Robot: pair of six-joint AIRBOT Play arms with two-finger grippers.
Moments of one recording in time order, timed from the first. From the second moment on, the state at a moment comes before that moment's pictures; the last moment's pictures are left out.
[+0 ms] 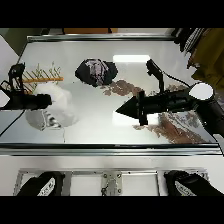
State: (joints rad) left arm 0.01 -0.94 1.12 1.44 -1.21 -1.60; right arm 0.24 -1.07 1.09 -0.32 1.31 0.55
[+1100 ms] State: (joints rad) left arm -0.50 -1.52 1.55 1.41 -1.07 -1.82; right arm -0.25 -0.98 1.13 -0.97 0.99 1.17
